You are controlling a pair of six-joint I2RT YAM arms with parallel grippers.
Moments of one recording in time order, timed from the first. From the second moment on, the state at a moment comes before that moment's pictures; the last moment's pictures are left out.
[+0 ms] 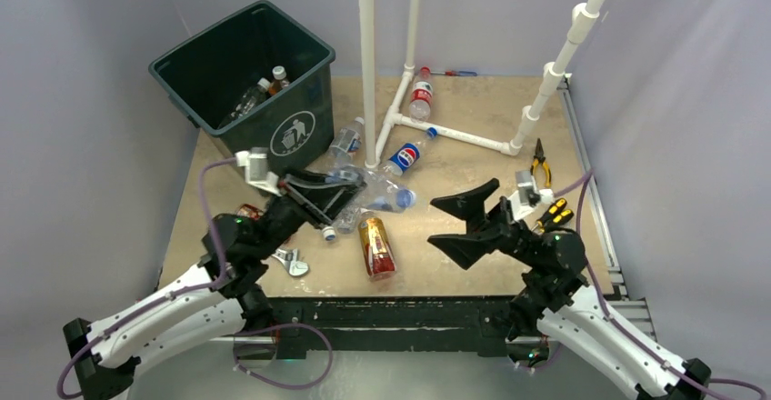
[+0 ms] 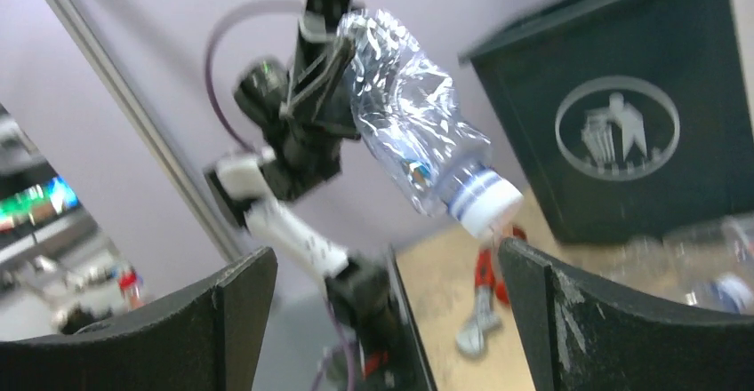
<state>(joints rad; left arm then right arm) -0.93 0.64 0.58 0.50 0.02 -0.78 0.71 0.44 0.37 0.50 -0.48 0.67</state>
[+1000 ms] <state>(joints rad) -0.93 0.94 0.46 1.44 -0.04 -0.96 0.92 1.25 0.41 1.50 -0.05 1.09</state>
